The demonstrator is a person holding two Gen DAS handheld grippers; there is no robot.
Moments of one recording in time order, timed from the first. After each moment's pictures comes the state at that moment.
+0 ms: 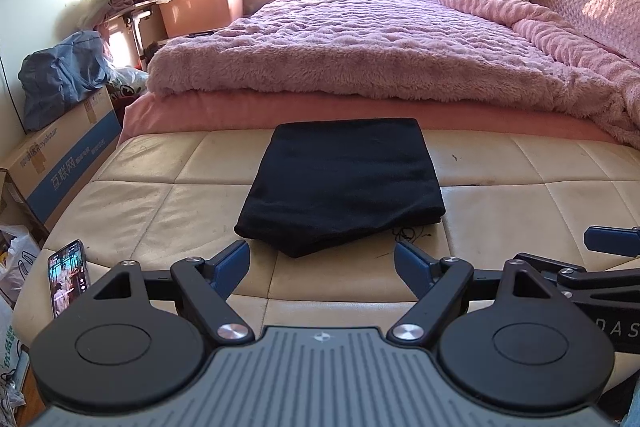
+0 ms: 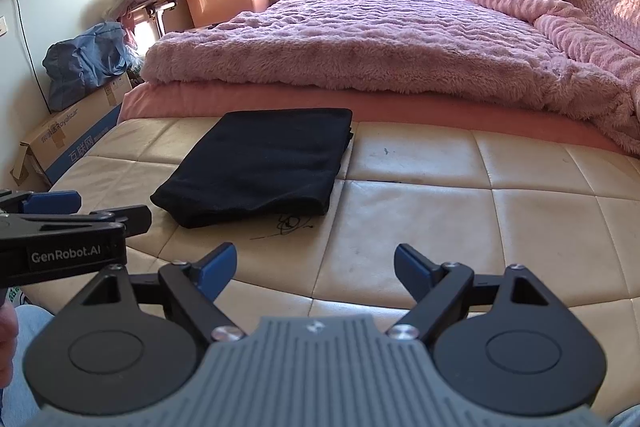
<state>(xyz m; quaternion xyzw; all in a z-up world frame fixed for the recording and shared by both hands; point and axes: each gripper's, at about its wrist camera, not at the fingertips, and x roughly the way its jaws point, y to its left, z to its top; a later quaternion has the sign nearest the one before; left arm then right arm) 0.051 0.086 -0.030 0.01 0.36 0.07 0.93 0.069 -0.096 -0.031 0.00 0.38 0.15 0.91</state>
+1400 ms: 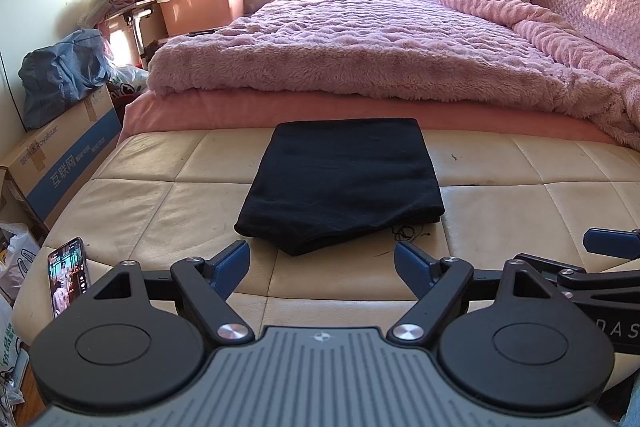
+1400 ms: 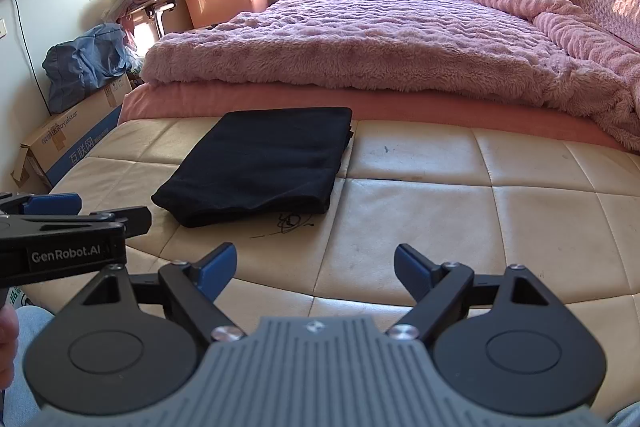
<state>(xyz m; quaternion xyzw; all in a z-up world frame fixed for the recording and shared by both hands) 0.049 0.086 -0.030 0.01 0.36 0.07 0.93 0.069 -0.096 -0.033 0.00 0.38 0.15 0.91</state>
